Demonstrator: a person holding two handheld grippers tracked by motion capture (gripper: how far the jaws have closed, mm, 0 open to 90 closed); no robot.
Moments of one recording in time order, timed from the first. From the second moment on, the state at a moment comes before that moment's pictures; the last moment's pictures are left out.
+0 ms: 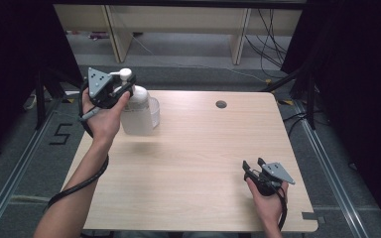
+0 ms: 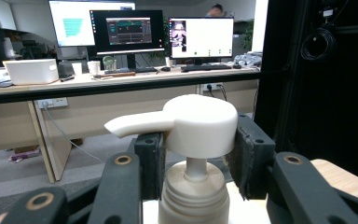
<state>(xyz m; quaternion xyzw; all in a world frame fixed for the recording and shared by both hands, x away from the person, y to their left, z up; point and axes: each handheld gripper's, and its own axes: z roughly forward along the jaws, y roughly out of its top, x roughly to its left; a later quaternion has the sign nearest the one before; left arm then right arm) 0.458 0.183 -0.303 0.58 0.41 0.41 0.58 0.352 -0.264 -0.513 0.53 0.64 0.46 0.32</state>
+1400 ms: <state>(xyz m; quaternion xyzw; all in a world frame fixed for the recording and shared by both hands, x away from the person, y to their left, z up) 0.480 0.183 -0.292 0.56 0.43 0.41 0.58 0.354 -0.265 -0.514 0.52 0.64 0.46 0.33</state>
